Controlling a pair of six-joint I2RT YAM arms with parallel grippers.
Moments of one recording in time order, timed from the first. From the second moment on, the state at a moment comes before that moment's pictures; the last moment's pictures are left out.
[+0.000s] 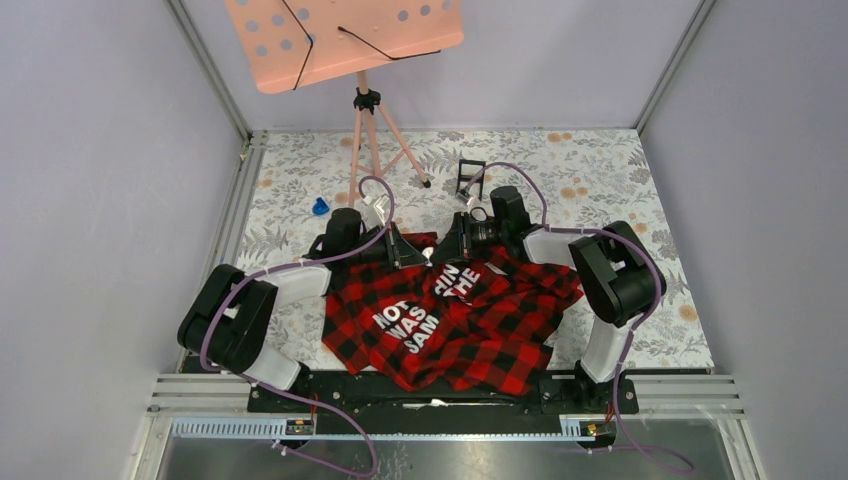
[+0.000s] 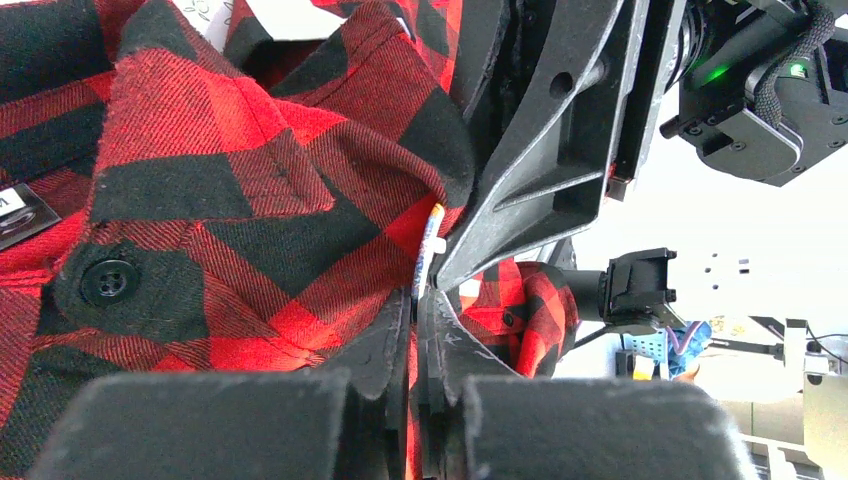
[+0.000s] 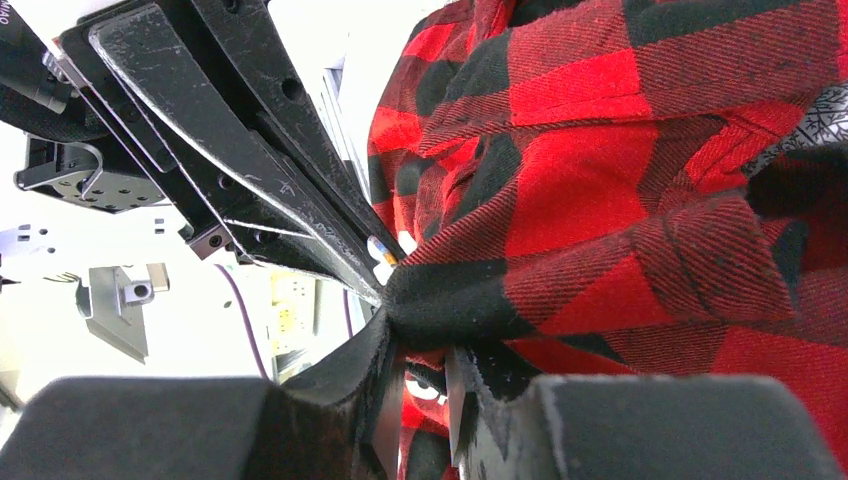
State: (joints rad) left arm -0.42 1.50 0.60 0.46 0.72 -0.76; right arm 0.46 1.84 0.90 0.35 -0.96 0.75
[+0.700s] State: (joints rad) left arm -0.41 1.49 0.61 0.35 0.70 -0.77; right arm 0.42 1.71 0.87 0.30 -0.87 0.68
